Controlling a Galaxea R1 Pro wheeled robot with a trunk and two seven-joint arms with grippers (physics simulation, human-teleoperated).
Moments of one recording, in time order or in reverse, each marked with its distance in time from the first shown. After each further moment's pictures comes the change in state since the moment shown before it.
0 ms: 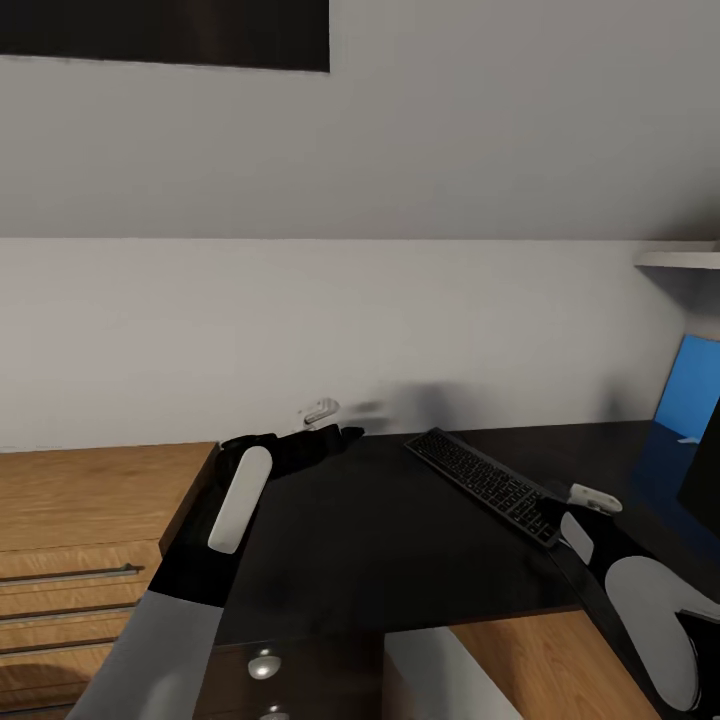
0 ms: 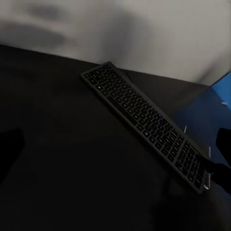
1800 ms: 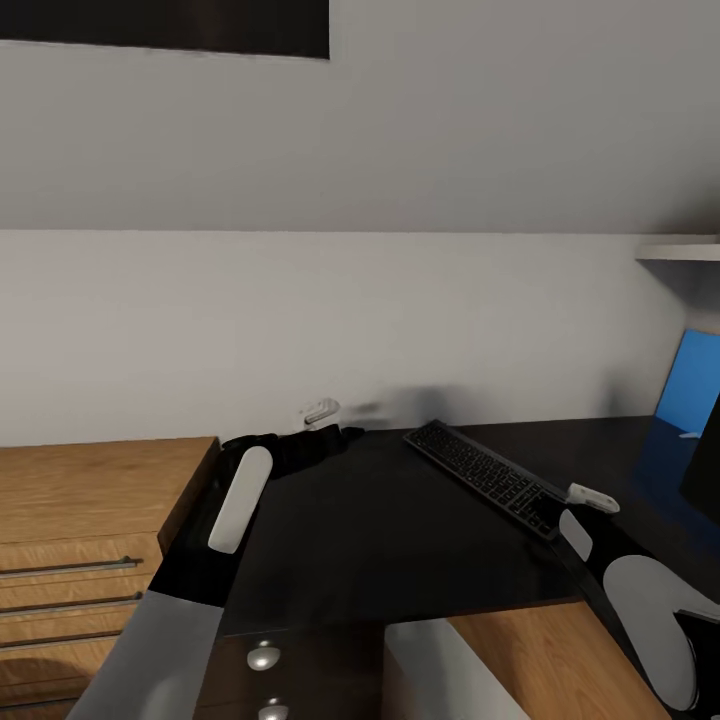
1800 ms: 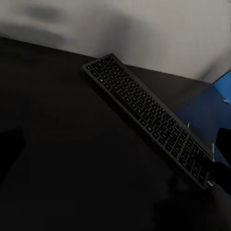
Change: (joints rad) left arm 0.000 -0.001 0.000 0.002 0.003 0.000 0.000; right arm -0.001 0.005 0.002 -0.011 -0.036 0.018 0.000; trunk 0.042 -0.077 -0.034
